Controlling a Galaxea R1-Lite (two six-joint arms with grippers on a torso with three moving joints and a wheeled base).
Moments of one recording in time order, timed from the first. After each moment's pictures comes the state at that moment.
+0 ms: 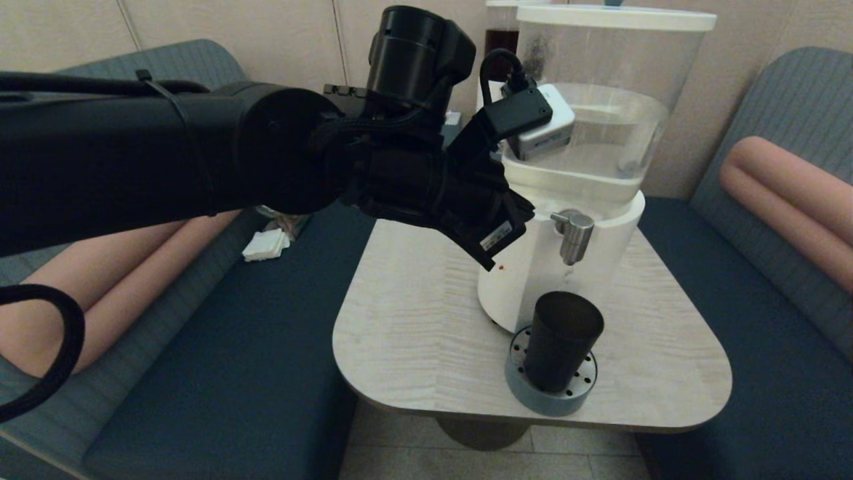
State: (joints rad) left arm -0.73 2.00 -1.93 0.29 -0.23 0.68; right arm -0.01 0.00 0.00 -0.04 -0.02 0.00
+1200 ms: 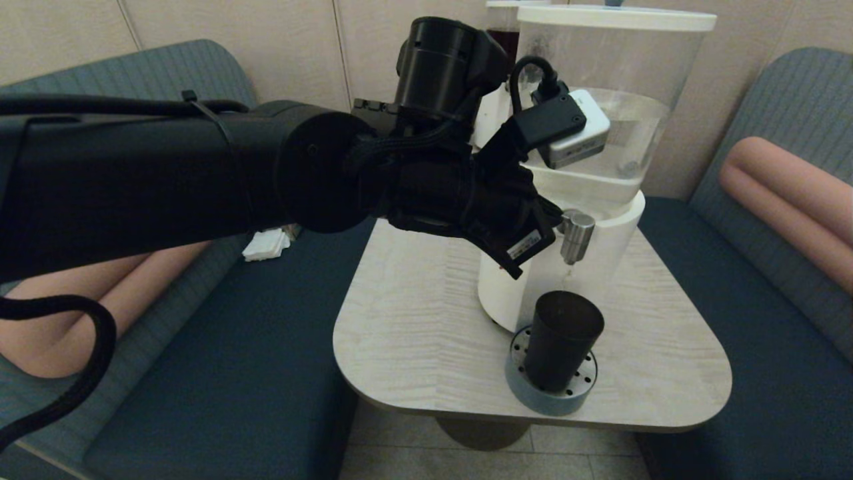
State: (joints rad) left arm -0.77 2.04 -1.93 0.22 -0.24 0.67; right arm -0.01 0.00 0.00 -0.04 -0.02 0.00
